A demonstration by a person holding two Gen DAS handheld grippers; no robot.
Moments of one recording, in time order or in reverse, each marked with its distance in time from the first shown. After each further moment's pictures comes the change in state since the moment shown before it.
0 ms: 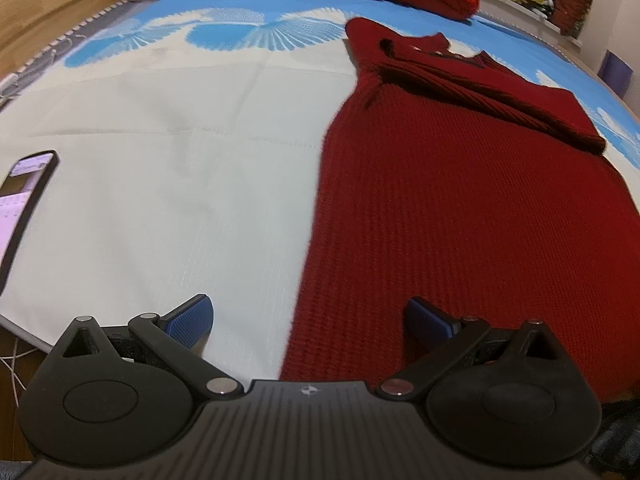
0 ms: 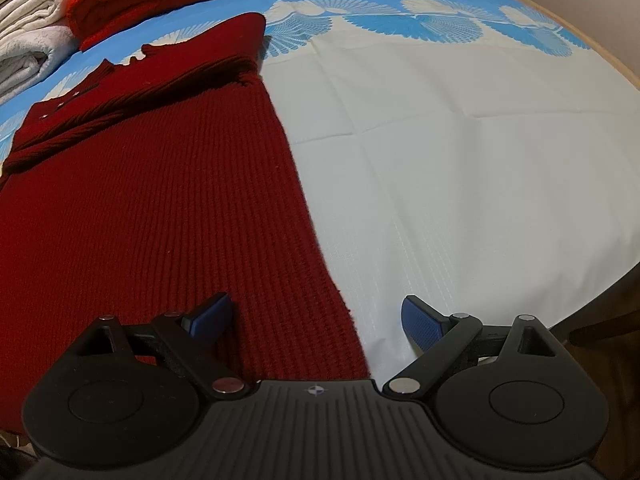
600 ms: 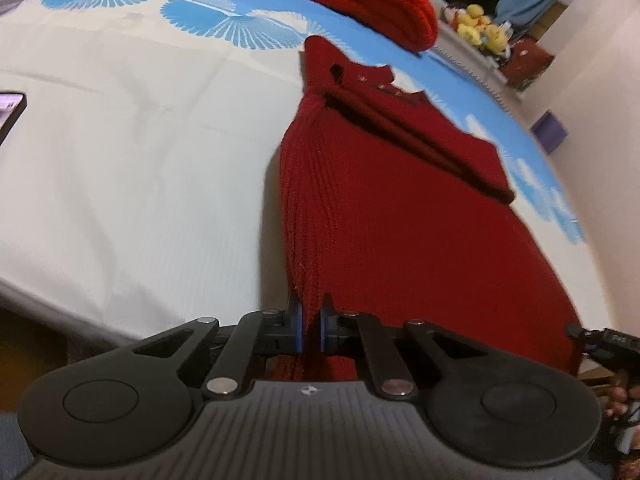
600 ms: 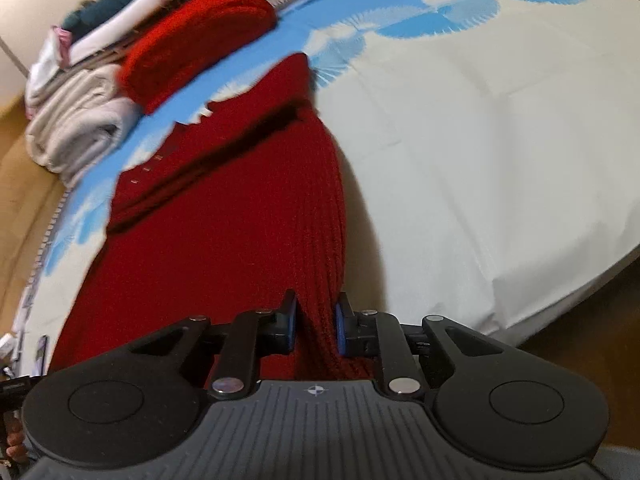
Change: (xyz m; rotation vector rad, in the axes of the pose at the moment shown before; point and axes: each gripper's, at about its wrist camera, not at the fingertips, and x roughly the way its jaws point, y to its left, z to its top) left arm -0.054 0.029 -0.008 -0.179 0.009 -0.327; right arm -0.063 -0.035 -0.018 0.190 -0.063 0.321
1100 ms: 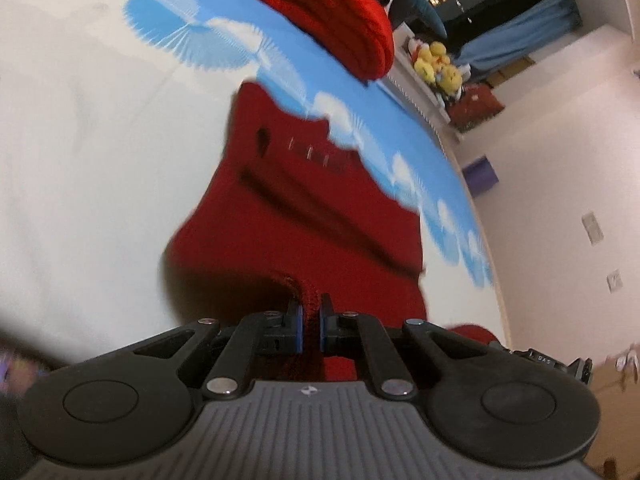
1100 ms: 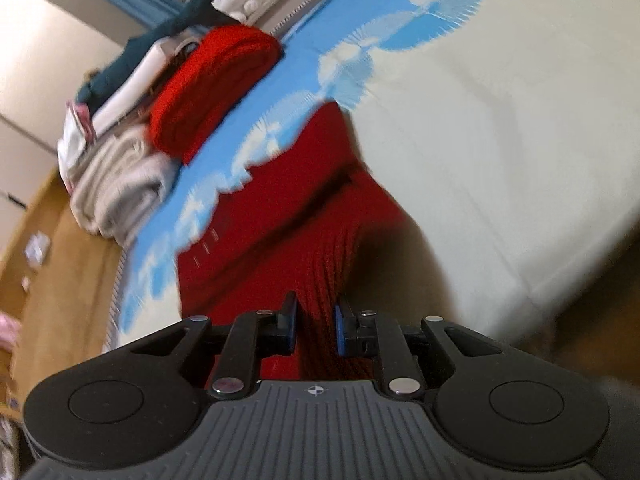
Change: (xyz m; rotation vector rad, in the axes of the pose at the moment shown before) left arm -0.024 -0.019 0.082 -0.167 0.004 -0.255; right arm -0.024 0.010 0.074 0.250 -0.030 0.169
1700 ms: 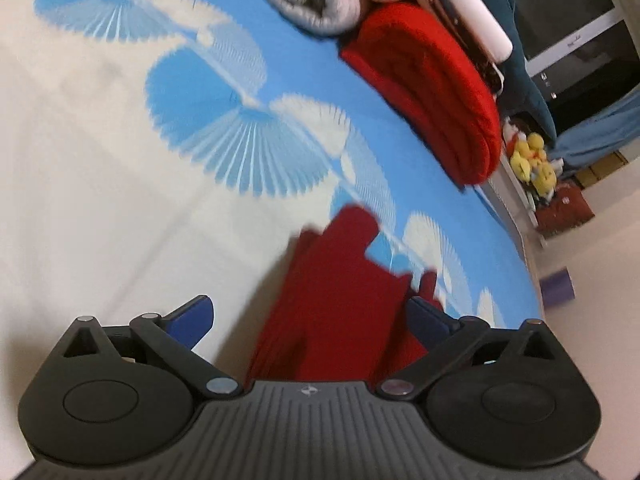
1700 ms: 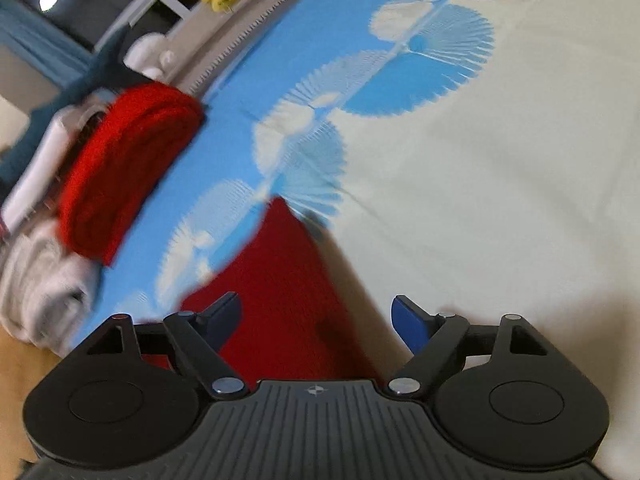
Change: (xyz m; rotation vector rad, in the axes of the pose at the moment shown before) left arm 0.107 0.028 0.146 -0.193 -0.154 0.226; right arm 0.149 -0.006 0.107 0.096 -0.124 -0.250
